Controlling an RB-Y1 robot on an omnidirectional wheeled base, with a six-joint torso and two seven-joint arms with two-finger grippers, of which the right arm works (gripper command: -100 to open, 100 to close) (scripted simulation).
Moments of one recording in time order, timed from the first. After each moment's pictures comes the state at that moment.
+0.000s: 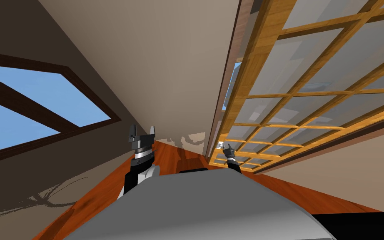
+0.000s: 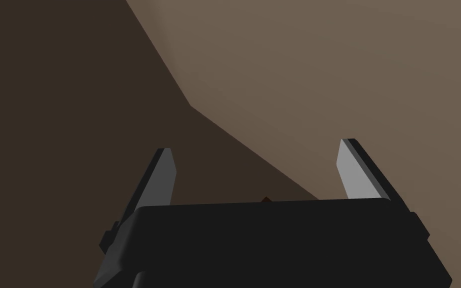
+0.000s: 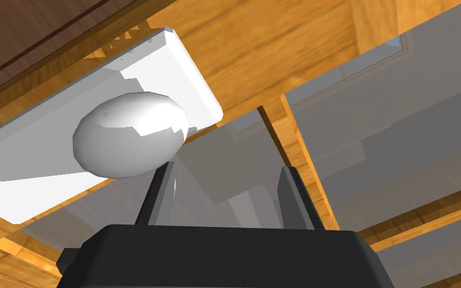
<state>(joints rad) 0.13 -0.24 -0.09 -0.79 -0.27 -0.93 -0.61</state>
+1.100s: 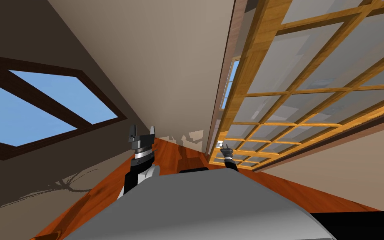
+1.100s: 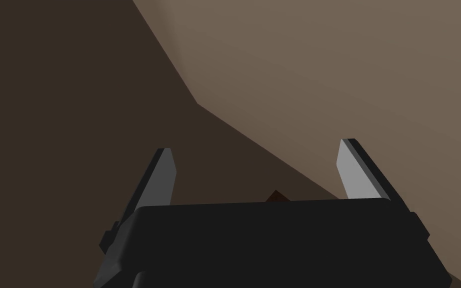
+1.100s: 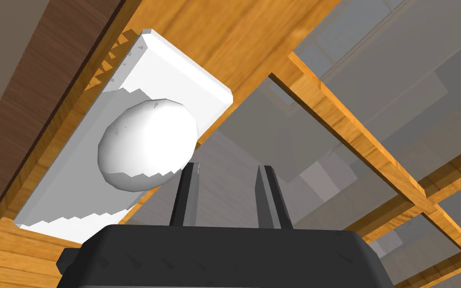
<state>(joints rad) 0.11 -0.22 -0.04 -0.79 -0.39 -0.89 -0.85</state>
